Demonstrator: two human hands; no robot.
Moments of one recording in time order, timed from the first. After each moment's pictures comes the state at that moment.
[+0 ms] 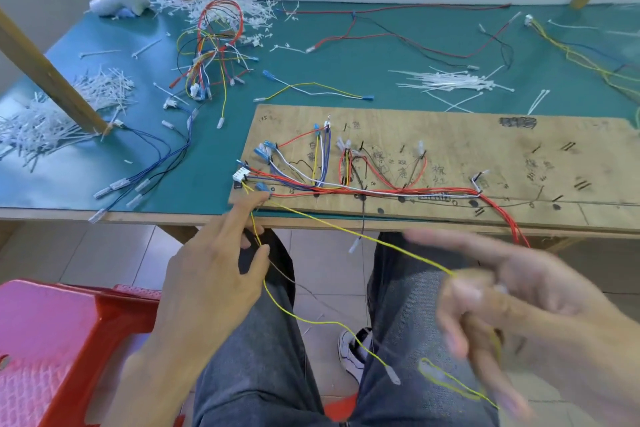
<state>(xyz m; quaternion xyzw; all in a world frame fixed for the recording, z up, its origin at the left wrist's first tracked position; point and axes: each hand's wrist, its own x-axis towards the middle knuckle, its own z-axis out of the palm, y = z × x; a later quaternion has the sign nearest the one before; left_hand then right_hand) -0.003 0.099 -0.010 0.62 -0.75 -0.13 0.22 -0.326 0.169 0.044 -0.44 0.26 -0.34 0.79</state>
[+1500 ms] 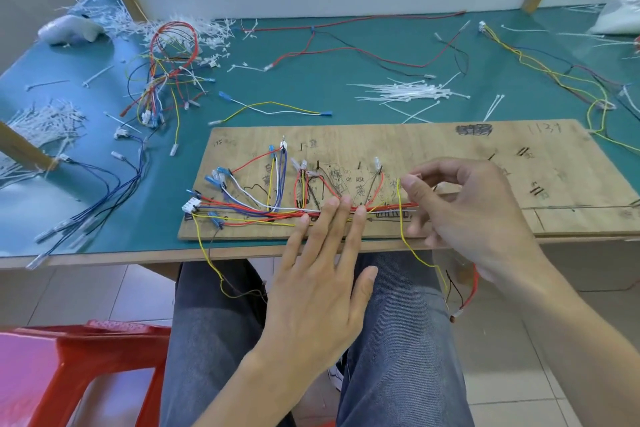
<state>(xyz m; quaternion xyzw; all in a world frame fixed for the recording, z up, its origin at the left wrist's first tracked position) -0.144 0.096 -0.054 0.46 -0.88 0.02 0.13 -0.355 0.079 0.016 -0.46 0.67 -0.48 0.35</state>
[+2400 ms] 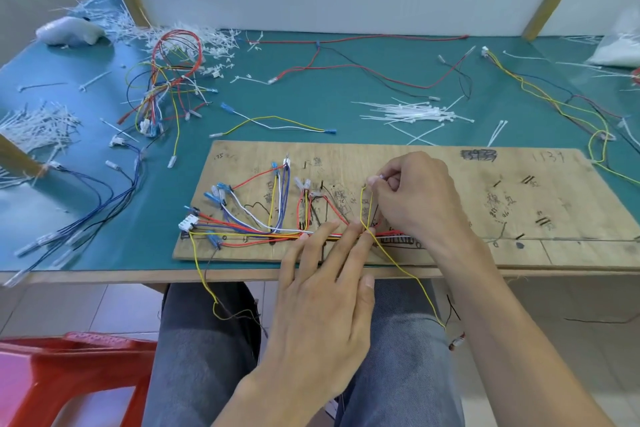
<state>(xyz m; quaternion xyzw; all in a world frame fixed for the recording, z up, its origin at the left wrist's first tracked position) -0.150 0.088 -0.039 0.48 -0.85 -0.08 0.19 -0.328 -0.001 0.006 -0.57 0.77 -0.26 0.12</state>
